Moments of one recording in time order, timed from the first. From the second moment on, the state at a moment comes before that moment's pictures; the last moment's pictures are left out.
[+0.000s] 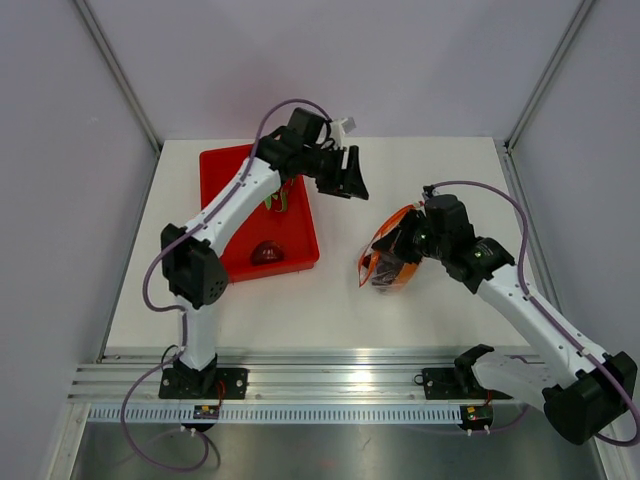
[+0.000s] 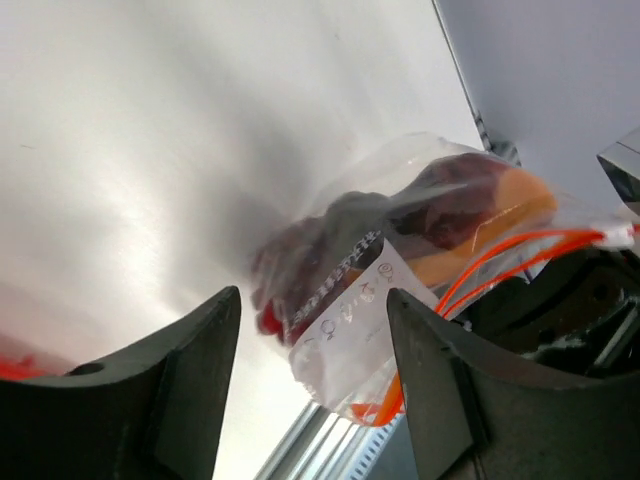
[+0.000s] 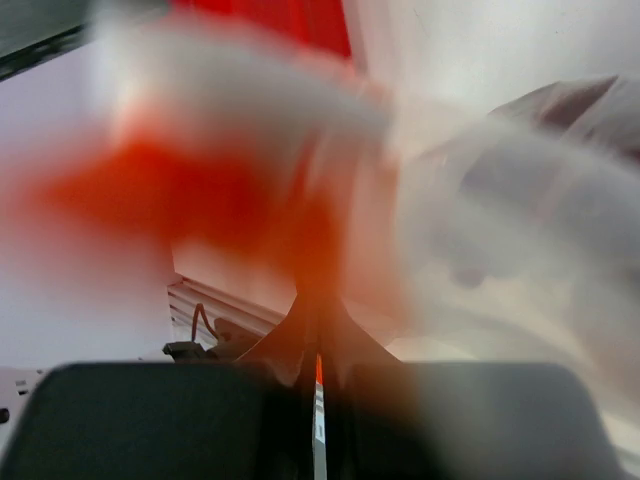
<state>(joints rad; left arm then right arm) -0.59 2.03 2.05 -0.79 0.61 -0.42 0.50 1.06 0.96 -0.53 -0.20 0.91</state>
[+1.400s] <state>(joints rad) -0.74 1.30 1.21 -0.49 0.15 -0.70 0.50 1.05 0.99 -0.50 -0.21 0.95</state>
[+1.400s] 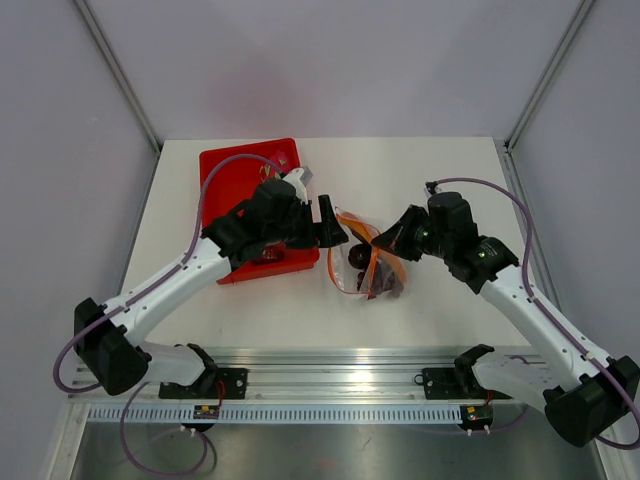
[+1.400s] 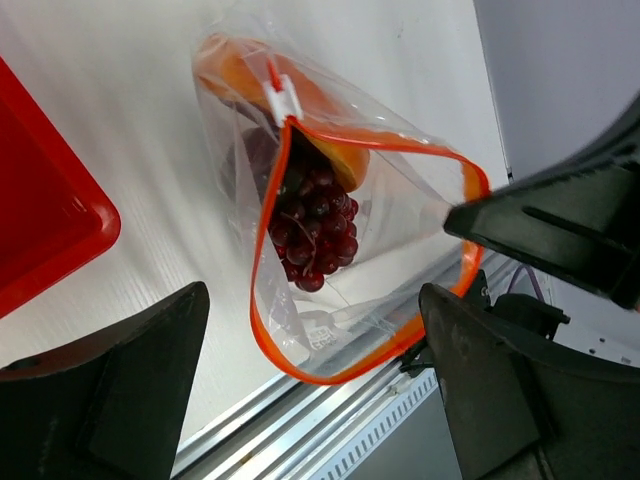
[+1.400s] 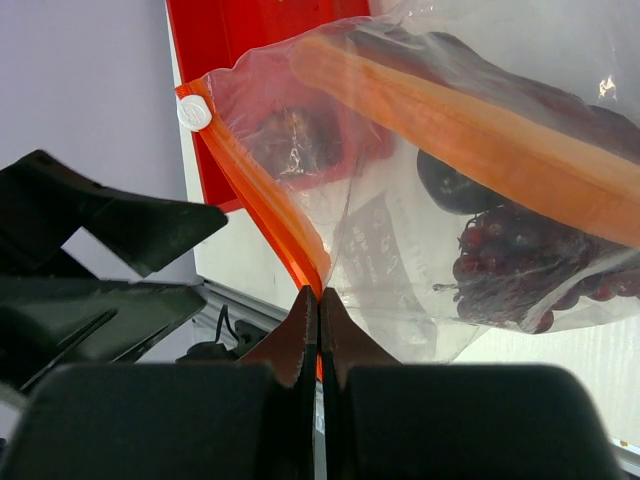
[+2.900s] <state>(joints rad) -0.71 1.59 1.38 -0.42 0.20 -0.84 0.50 1.04 1.00 -0.53 -0.23 0.89</state>
